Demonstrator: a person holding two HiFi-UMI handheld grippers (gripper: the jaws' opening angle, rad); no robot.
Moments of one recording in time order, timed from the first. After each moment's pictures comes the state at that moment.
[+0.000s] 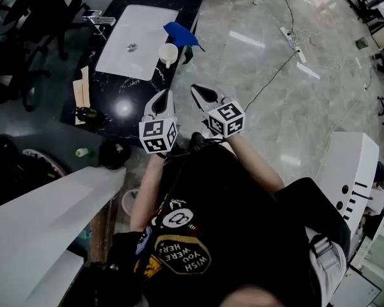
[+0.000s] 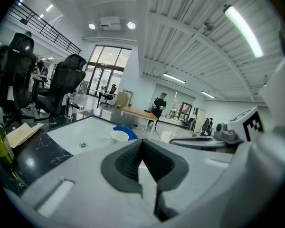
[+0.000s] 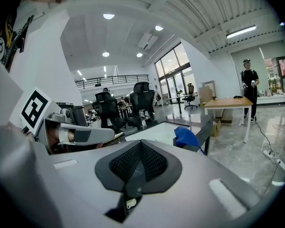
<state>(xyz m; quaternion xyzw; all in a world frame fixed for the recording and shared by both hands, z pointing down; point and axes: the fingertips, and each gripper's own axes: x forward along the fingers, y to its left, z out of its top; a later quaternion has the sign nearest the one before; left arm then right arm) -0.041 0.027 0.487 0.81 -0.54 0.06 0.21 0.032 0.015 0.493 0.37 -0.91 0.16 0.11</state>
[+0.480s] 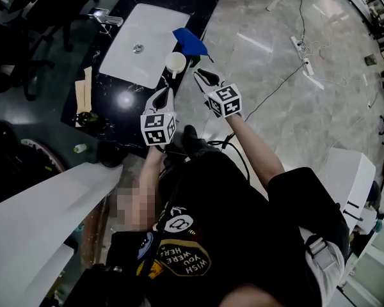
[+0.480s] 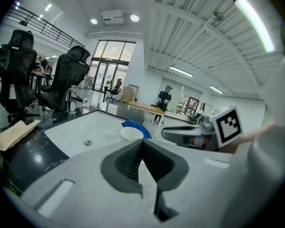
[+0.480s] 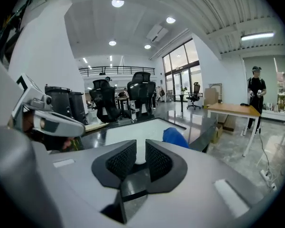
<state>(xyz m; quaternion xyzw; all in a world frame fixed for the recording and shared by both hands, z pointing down) -0.053 -0.039 0.531 0.79 -0.56 0.09 0.24 0.035 -0.108 0.548 0.35 -0.91 0.13 0.17</state>
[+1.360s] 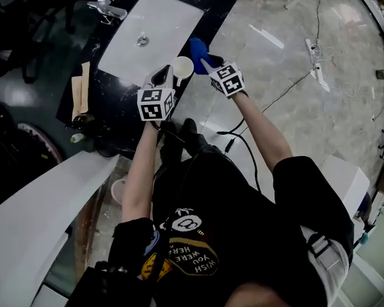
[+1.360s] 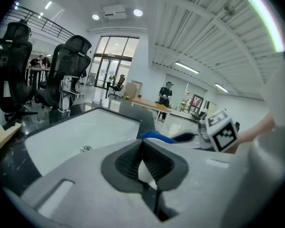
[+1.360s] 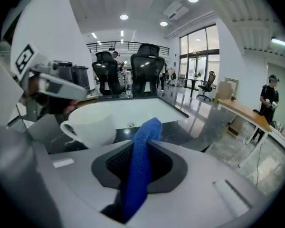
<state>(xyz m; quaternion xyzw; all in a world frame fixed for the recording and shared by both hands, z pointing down) -0.080 -0.158 0.577 0.78 -0.57 0.10 0.26 0.027 -0.225 0.642 0.29 -0.90 0.10 0.32</state>
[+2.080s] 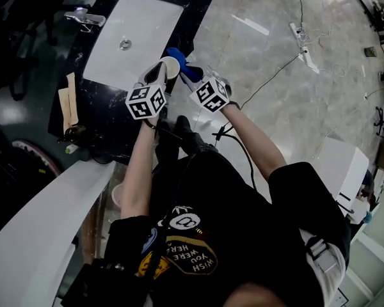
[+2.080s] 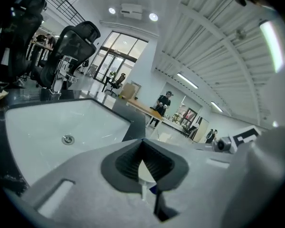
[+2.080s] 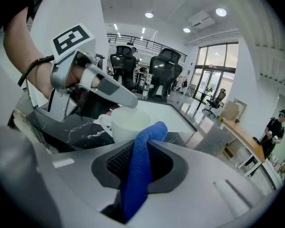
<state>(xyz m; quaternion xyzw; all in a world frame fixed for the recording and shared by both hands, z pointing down) -0.055 -0.173 0.579 0.78 -0.53 0.02 0.32 0.009 -0.158 0.615 0.25 -0.90 -0.02 0.36</state>
